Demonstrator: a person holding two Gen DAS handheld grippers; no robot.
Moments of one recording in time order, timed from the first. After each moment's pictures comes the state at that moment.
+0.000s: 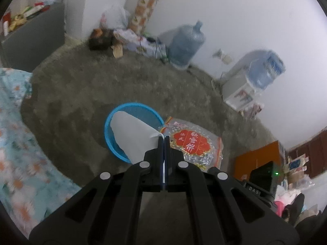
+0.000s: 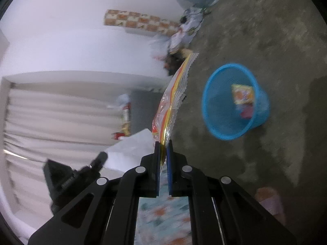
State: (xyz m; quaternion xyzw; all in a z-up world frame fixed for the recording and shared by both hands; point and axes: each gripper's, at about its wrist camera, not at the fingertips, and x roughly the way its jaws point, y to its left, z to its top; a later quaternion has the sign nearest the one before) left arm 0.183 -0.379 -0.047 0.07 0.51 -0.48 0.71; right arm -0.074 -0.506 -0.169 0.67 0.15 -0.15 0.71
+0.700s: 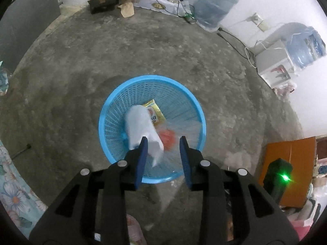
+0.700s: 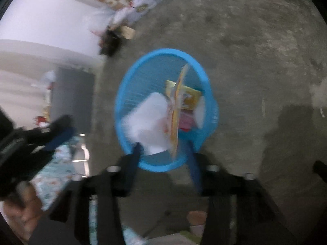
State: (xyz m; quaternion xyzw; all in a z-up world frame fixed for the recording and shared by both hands) left arm 0.248 -0.506 -0.227 0.16 0.59 -0.41 0.68; right arm 0.029 -0.578 -0.319 0.58 0.37 -0.27 0.67
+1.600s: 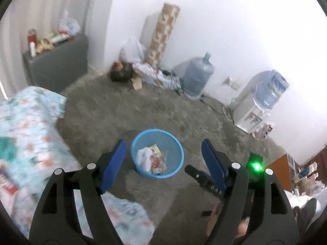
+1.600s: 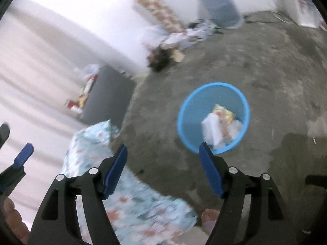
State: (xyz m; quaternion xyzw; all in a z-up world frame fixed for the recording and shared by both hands) left arm 0.155 -0.265 0.046 0.03 0.39 -0.44 0.81; right arm 0.027 -0.458 -0.108 0.47 0.30 -0.20 0.81
